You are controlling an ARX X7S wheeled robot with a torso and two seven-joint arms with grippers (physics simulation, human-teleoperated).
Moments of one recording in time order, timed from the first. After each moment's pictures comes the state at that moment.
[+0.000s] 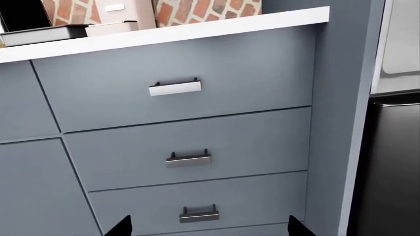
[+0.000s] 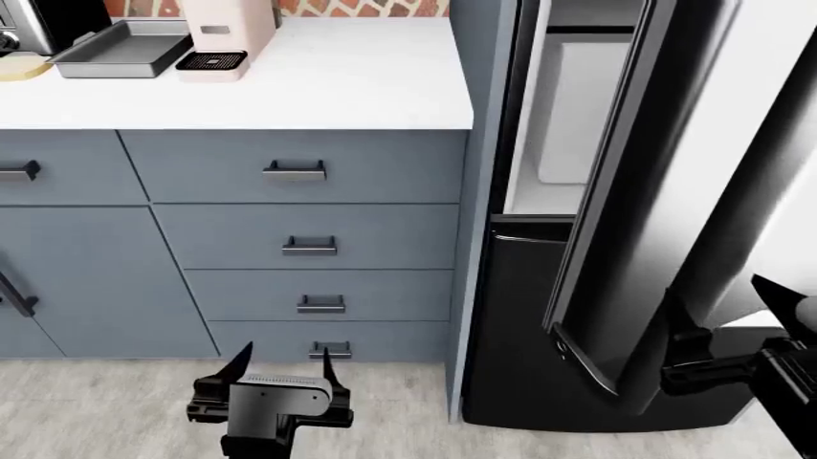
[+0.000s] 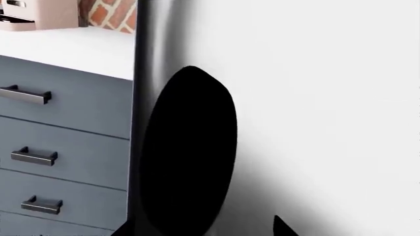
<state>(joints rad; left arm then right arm) -0.09 -0.24 0.34 -0.10 -0.16 0.00 -0.31 -0.12 0.93 0.24 -0.55 0.86 0.50 0.20</state>
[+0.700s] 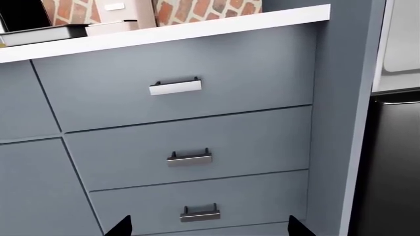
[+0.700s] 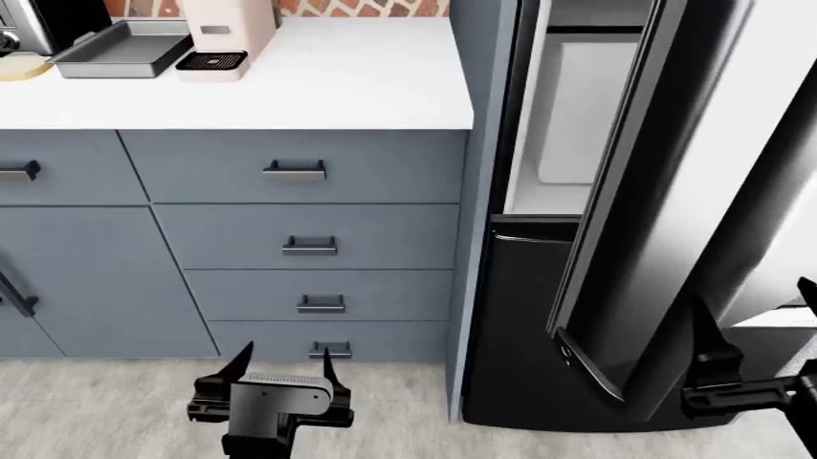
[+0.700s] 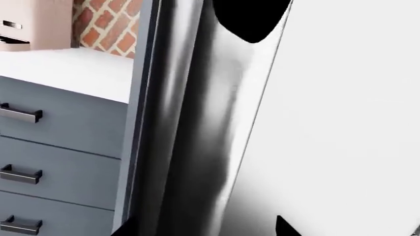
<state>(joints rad) -0.10 -0.24 0.35 -0.10 -0.16 0.00 -0.32 -0.33 0.90 0.46 -0.76 0.85 0.51 0.28</state>
